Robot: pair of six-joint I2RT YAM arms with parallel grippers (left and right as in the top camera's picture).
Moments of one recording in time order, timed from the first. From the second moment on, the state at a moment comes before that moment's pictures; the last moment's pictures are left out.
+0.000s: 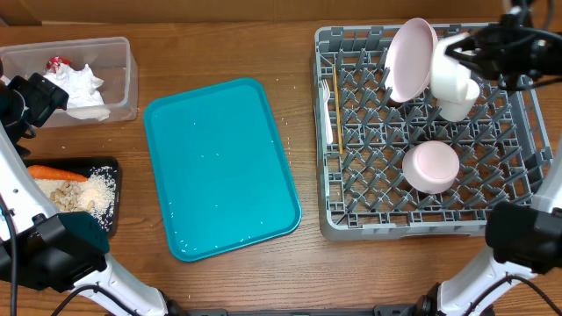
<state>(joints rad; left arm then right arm) 0.53 1.97 2.30 -1.69 0.02 -0.49 -0.33 1.94 2.35 -1.64 -0.89 0.12</state>
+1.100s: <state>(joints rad) 0.53 1.97 2.30 -1.69 0.02 -0.49 -0.79 1.63 1.31 -1.20 -1.36 -0.51</state>
